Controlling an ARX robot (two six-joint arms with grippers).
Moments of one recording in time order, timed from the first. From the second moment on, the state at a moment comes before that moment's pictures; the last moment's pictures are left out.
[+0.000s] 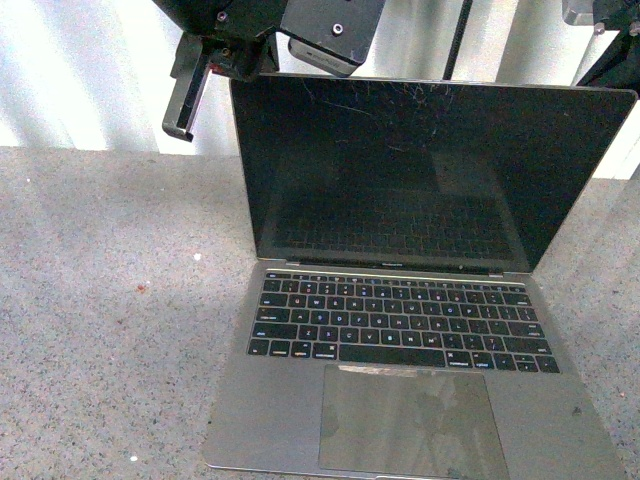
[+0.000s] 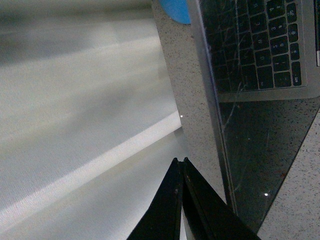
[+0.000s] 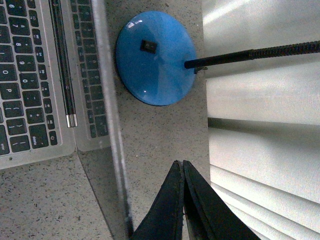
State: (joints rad) left arm -0.37 1.88 1.45 -0.20 -0.05 1.65; right arm -0.02 1.89 1.47 -0.47 -0.37 -1.44
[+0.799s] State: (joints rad) left arm -0.39 1.83 1.40 -0.31 -0.08 1.65; right arm 0.00 1.85 1.45 -0.63 -0.36 -1.48
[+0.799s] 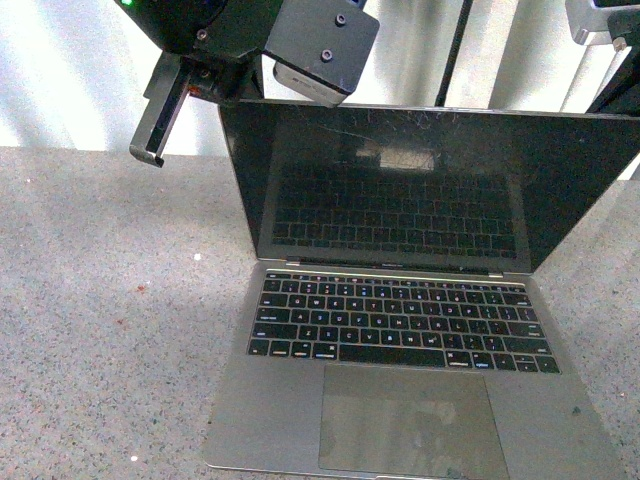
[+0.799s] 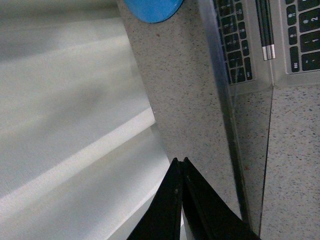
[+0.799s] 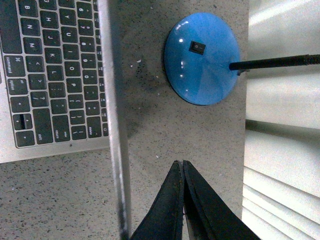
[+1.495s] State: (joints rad) left arm -0.43 1.79 1.27 -0.35 -0.10 1.64; right arm 0.06 1.80 1.33 -0.72 -0.33 -1.50
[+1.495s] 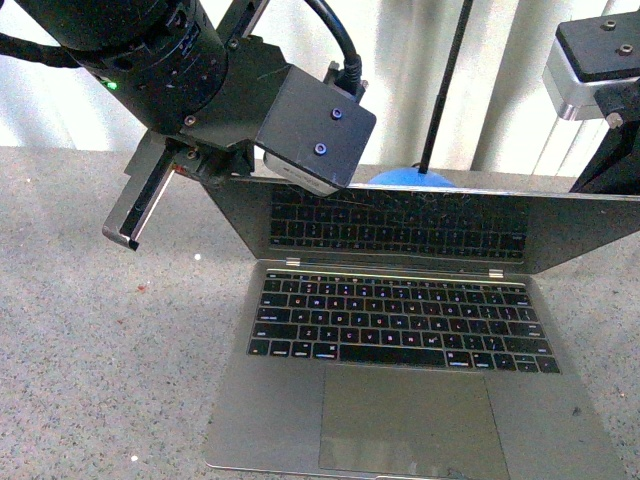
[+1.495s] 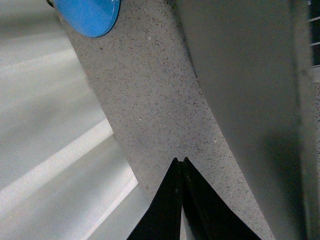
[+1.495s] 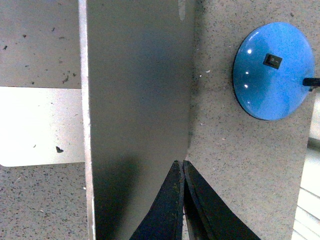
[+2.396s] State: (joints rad) left arm -0.47 1.79 1.12 -0.25 -0.09 1.60; right arm 0.08 1.83 1.15 -0.57 -0.35 -1.49
